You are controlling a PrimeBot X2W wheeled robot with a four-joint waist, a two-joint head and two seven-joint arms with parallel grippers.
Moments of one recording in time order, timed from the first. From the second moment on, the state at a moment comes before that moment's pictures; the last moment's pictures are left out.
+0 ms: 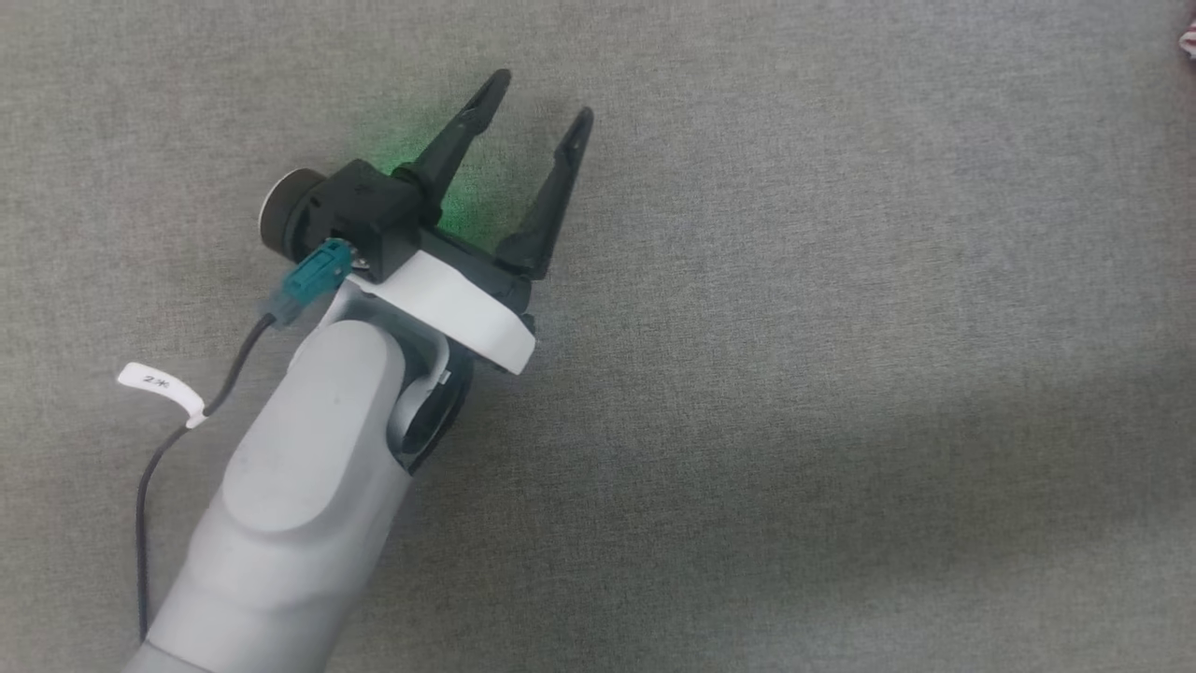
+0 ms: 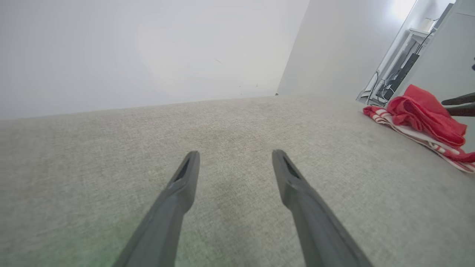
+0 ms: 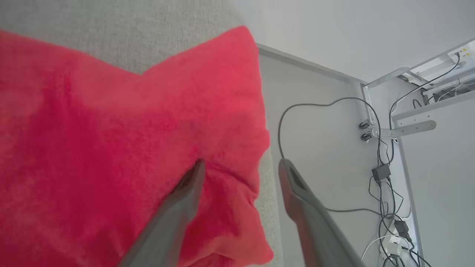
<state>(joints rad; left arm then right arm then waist) -0.72 0.17 -0.38 0.39 -0.37 -0.13 -0.27 -1.12 -0.95 0.78 1.02 0.84 0.13 0.02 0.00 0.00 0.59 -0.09</state>
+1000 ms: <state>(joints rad) -0.39 0.25 -0.15 0.25 -0.38 -0.10 -0.26 -0.97 -0.73 0.75 0.90 0.92 0.13 -0.26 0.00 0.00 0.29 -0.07</state>
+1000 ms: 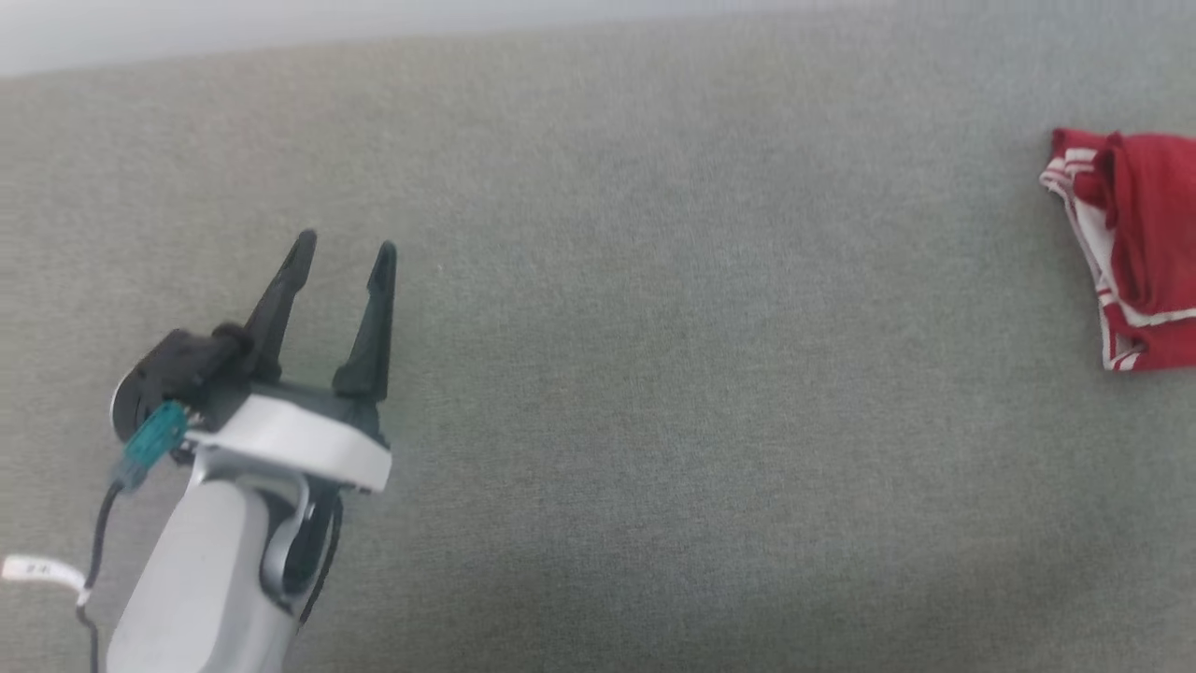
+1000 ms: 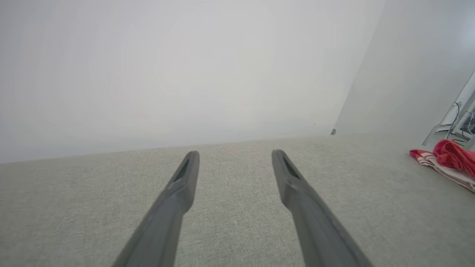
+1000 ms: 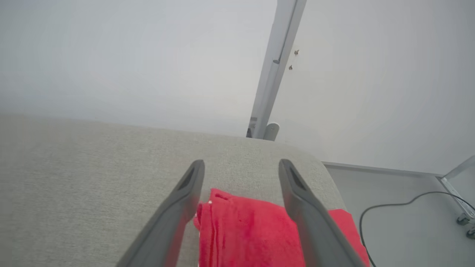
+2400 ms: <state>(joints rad) 0.04 0.28 0.12 0.14 -0.43 -0.12 -0.26 -0.14 -0.38 -0.01 0.38 0.41 0.13 -0.26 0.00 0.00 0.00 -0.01</state>
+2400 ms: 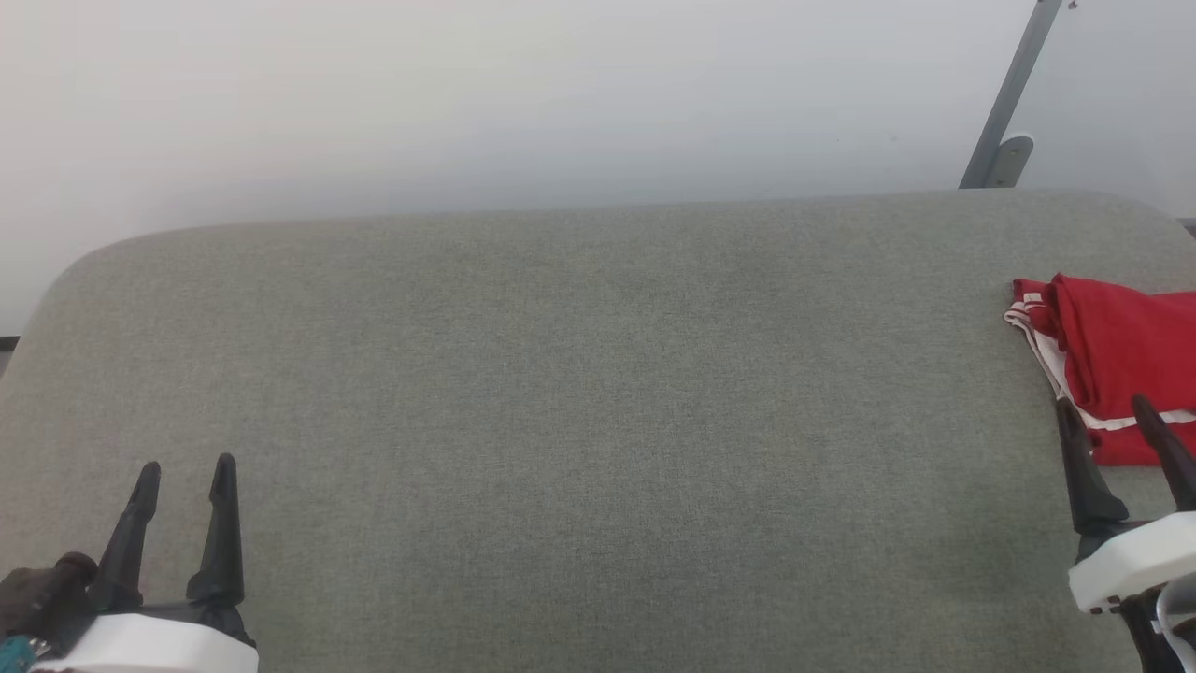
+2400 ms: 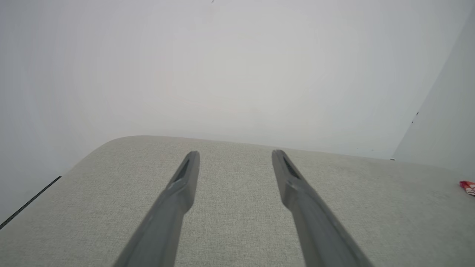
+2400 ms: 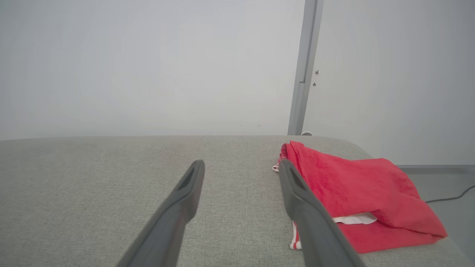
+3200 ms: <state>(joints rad) 0.08 0.28 0.10 0.13 -0.47 -0.13 -0.26 -0.11 -0.36 -0.01 0.33 0.39 0.13 -0.26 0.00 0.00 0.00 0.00</state>
